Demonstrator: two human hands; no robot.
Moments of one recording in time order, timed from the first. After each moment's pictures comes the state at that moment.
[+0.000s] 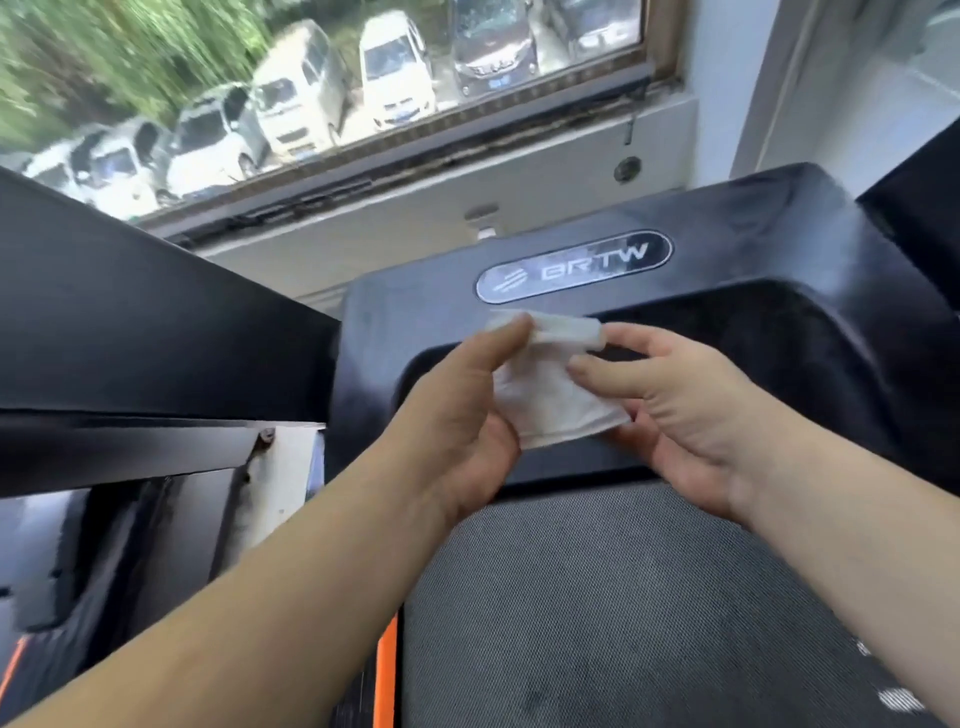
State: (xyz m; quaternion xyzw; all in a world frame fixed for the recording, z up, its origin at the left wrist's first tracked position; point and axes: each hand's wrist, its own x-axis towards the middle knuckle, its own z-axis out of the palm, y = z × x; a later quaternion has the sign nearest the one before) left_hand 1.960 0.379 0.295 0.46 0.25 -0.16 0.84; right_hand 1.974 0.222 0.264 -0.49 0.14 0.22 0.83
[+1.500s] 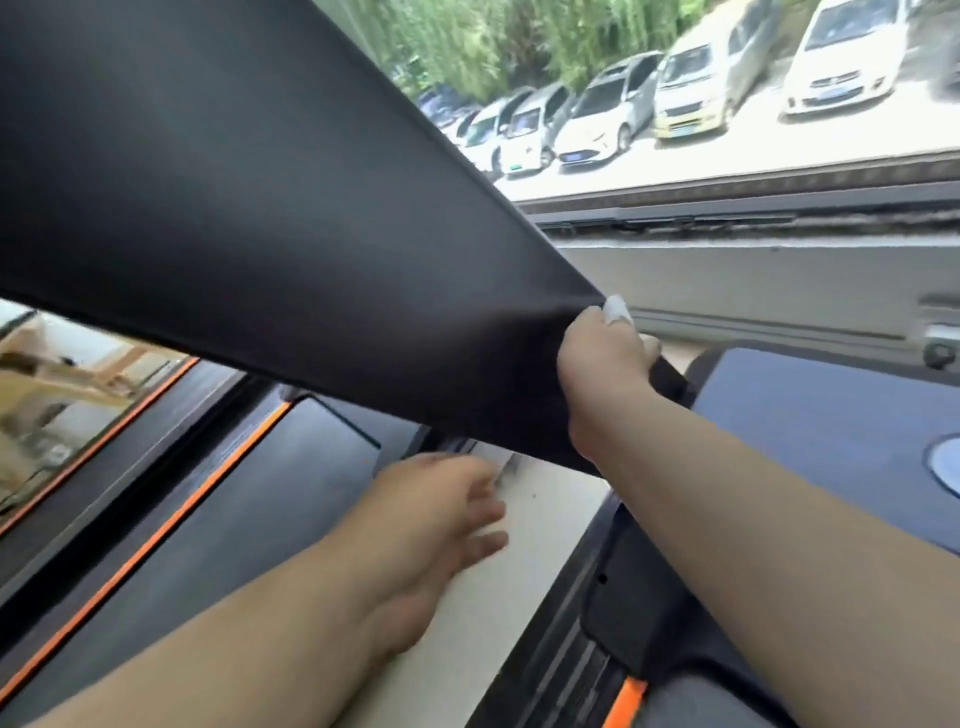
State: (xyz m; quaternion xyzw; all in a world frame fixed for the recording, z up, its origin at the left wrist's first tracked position) left_hand 1.883 0.572 0.393 0.56 0.57 0.18 0.58; right_hand 2.058 0.582 0.357 -0.61 0.05 0.37 0.70
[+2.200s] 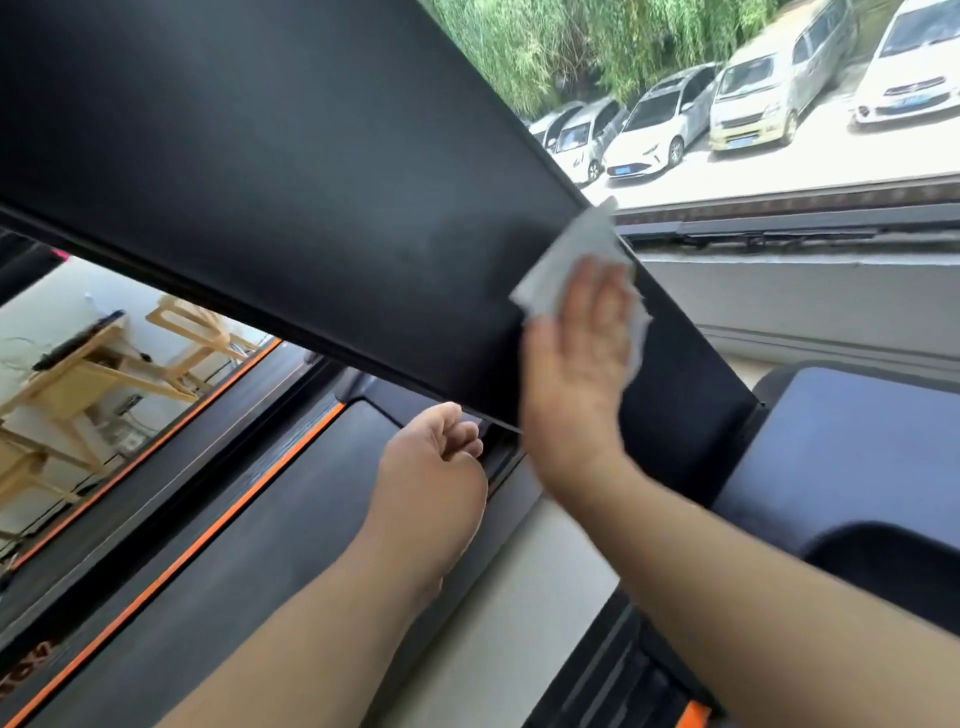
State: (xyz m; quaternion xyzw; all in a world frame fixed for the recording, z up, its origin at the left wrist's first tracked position) left_hand 1.846 0.600 0.417 0.73 0.51 0.29 0.36; right_hand 1.966 0.601 0.378 -0.65 -0.33 -0.02 0.68
